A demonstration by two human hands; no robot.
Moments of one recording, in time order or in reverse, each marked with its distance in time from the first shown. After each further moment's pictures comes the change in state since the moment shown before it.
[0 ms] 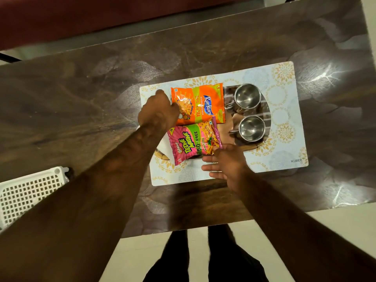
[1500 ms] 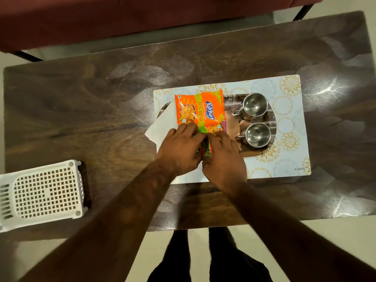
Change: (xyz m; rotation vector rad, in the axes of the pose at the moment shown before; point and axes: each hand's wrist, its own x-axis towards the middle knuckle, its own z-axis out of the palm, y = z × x) left_hand -0.078 -0.035 0.021 0.355 -0.049 0.678; right_hand -0.012 0.006 0.023 -1.108 0.246 -0.669
